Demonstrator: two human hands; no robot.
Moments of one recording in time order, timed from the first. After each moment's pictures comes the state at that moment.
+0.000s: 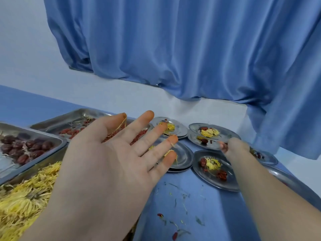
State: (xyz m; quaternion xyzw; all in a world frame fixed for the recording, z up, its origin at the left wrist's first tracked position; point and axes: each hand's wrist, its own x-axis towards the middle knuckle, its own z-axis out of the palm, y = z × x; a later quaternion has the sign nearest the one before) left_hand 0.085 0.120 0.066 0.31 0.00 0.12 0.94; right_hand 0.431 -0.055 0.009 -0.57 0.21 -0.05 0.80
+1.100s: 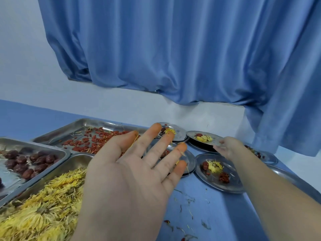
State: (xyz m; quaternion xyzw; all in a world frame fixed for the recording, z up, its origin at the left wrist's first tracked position) left_hand 0.086 0.114 0.062 0.27 -0.03 0.09 0.96; right_hand 0.445 -0.046 0.011 -0.65 0.14 0.05 0.75
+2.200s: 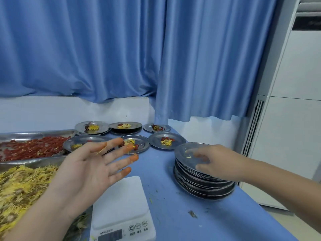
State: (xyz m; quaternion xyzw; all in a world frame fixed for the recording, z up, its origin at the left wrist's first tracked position) left_hand 0.008 0.016 0.064 0.45 -0.09 -0.09 0.88; right_hand 0.055 -0.298 0.084 -0.98 -0.17 -0.06 0.05
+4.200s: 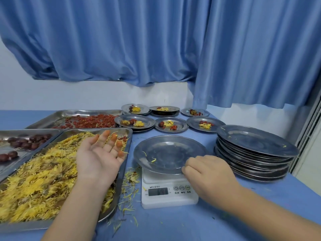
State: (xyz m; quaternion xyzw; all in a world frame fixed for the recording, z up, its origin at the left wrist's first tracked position) left_hand -0.020 0.079 -0.005 0.32 0.05 0.18 0.93; right_hand 0.014 -0.185 -0.021 -0.76 -0.46 -0.46 -0.02
